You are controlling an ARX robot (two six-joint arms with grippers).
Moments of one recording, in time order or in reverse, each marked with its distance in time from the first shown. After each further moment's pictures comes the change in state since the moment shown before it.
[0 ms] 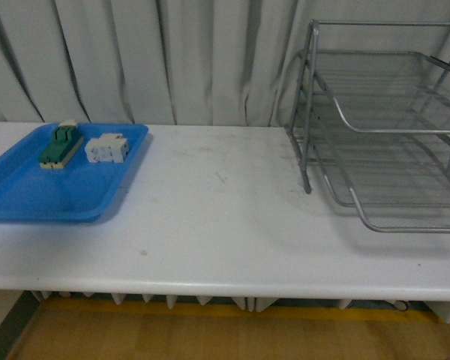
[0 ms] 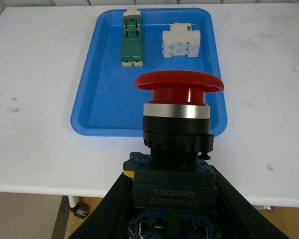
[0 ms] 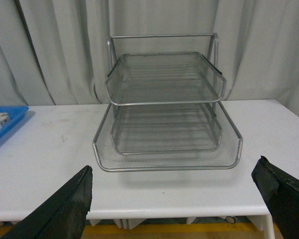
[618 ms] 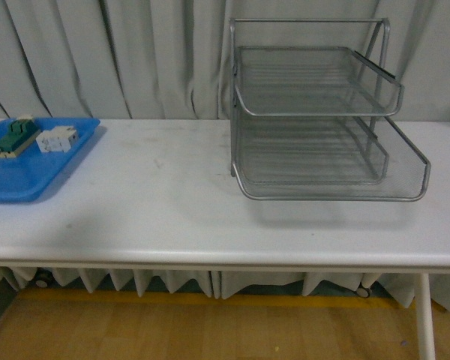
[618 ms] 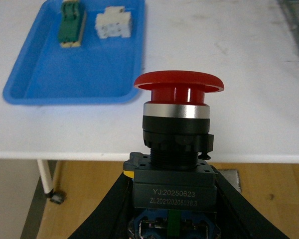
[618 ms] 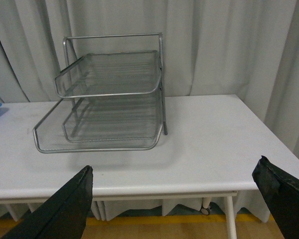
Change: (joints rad) left arm -0.027 0.004 -0.021 0.014 0.000 -0.002; right arm 0.000 0.000 0.000 -0.002 0.002 0.000
